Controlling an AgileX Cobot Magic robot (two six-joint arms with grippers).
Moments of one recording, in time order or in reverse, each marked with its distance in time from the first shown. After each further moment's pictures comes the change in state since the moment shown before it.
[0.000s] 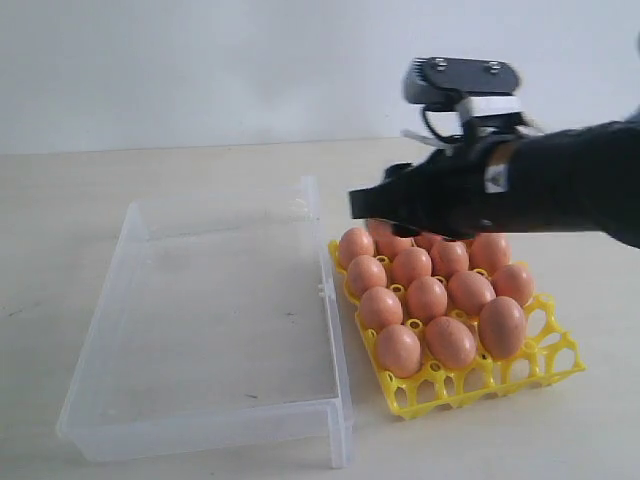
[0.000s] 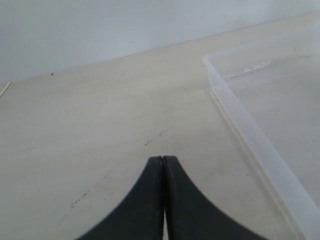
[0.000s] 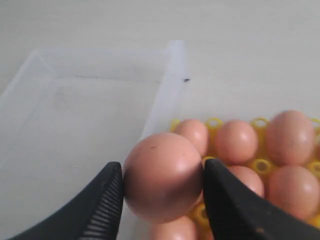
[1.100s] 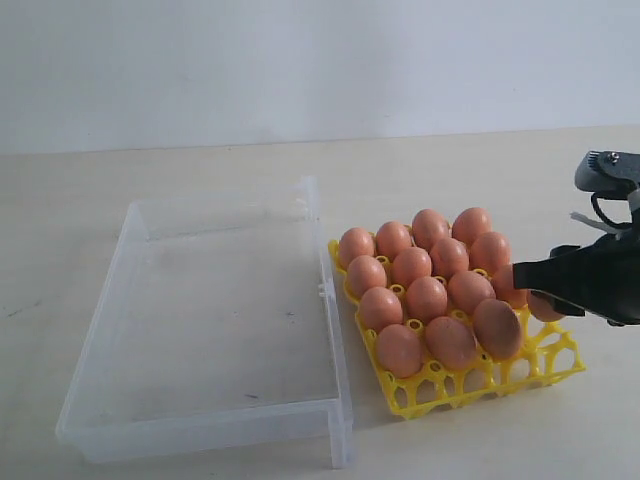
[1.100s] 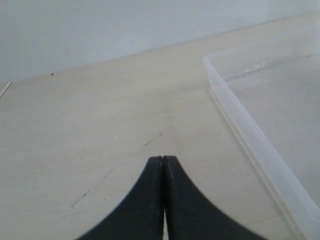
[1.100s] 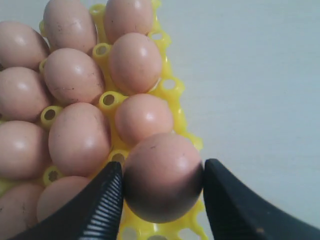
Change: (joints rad) left arm 0.000 0.000 0.000 0.000 0.000 0.000; right arm -0.363 -0.106 0.297 -0.014 0.029 -0.052
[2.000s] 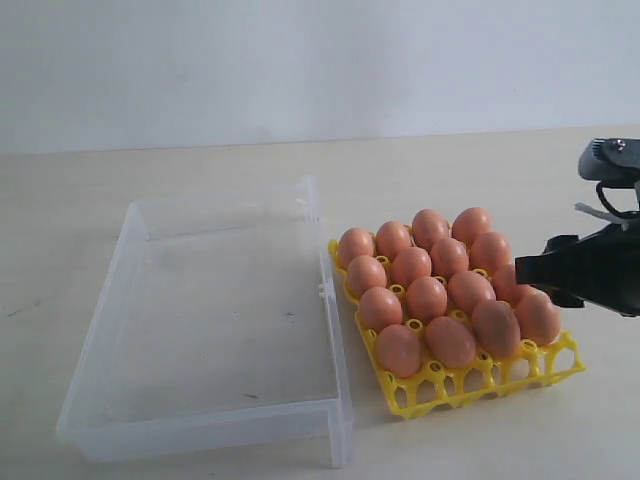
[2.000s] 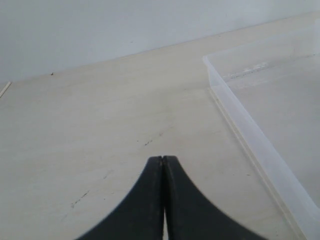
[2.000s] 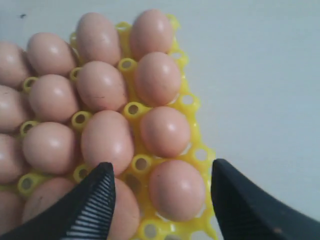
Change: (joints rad) left arm 0.000 0.000 0.000 0.000 0.000 0.000; right arm 0.038 -0.082 -0.007 -0.024 0.040 -0.021
